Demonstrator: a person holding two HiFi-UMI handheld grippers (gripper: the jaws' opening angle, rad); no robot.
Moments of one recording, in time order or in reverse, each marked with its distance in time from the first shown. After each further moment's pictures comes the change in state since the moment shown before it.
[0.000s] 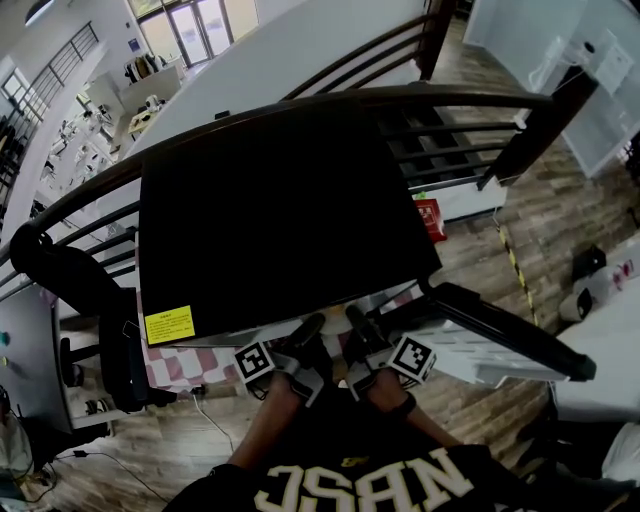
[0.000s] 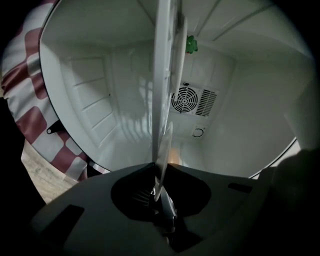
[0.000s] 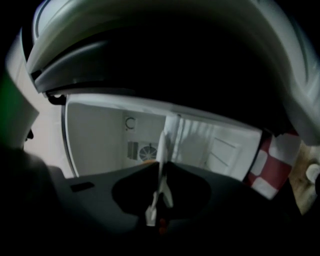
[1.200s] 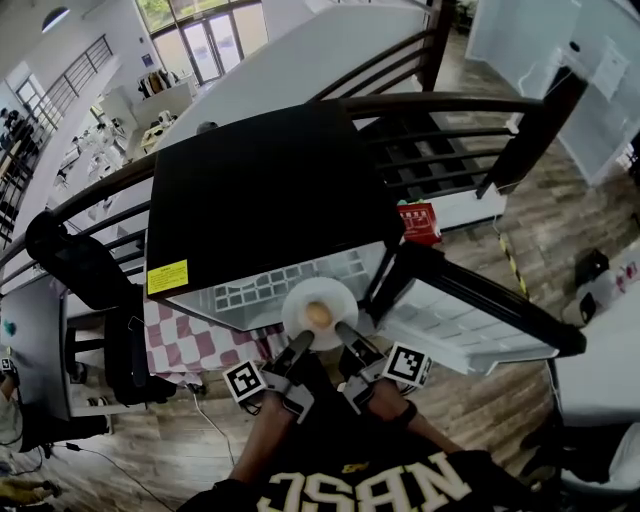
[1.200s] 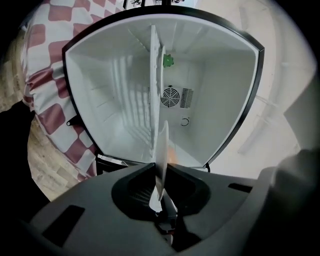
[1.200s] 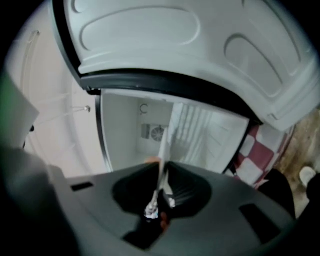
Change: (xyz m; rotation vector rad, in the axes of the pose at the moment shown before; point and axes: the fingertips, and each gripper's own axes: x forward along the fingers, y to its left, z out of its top) left arm -0.067 0.006 -0.061 0.102 -0.038 -0.041; right arm -0.075 0.004 -0.048 -0.035 0.164 0.033
